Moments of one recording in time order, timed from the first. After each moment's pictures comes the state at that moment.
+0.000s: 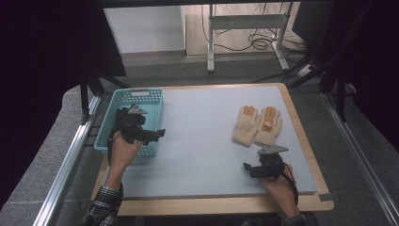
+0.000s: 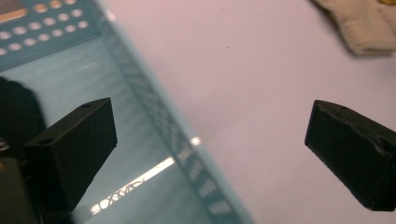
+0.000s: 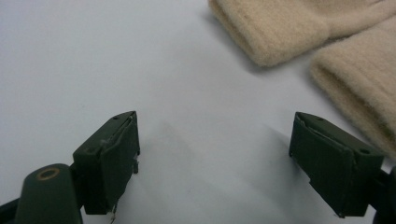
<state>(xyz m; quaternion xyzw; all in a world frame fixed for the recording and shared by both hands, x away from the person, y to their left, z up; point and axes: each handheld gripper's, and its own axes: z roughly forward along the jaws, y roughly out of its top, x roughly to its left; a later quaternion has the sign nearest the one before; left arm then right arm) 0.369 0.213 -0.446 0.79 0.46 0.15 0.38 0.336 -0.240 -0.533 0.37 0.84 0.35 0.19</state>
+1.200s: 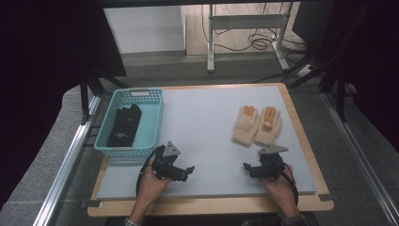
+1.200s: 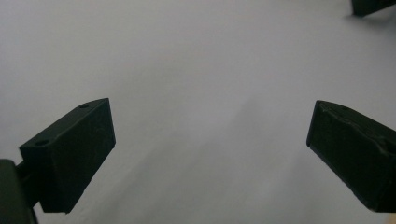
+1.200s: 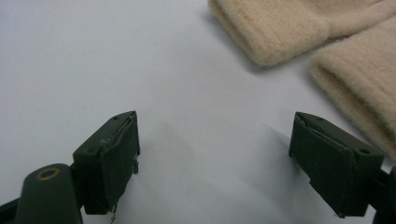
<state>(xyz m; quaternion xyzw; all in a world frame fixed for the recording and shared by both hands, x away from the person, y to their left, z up) 0.302 0.128 -0.524 0.83 0.38 0.14 0.38 0.336 -0.240 -0.533 0.37 0.84 0.35 0.19</state>
